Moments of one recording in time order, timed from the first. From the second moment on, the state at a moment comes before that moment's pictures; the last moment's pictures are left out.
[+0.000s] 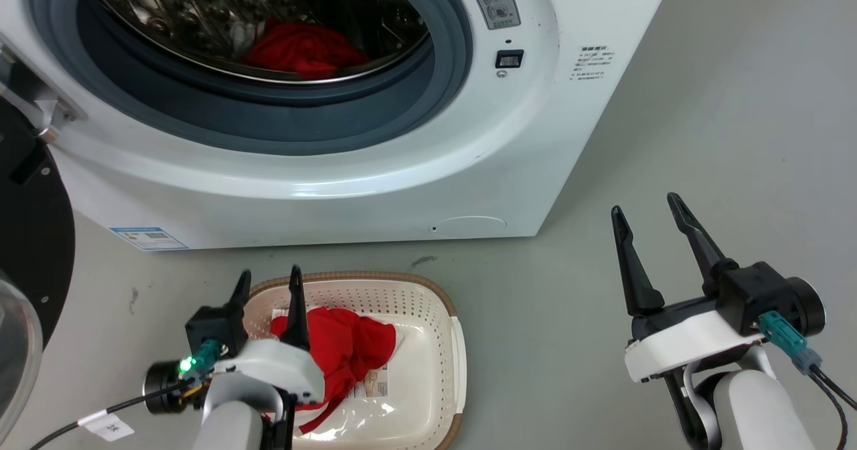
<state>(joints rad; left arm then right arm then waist) -0.24 0.05 -0.04 0.52 -0.18 0.02 -0.26 -0.19 -0.05 0.09 0.13 0.04 0.13 -0.21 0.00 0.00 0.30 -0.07</state>
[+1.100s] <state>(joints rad) -0.86 0.21 0.03 0.64 -0.07 -0.04 -0.26 -0.26 -0.05 0.17 0.06 0.11 0.13 -0.23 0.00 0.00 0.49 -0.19</state>
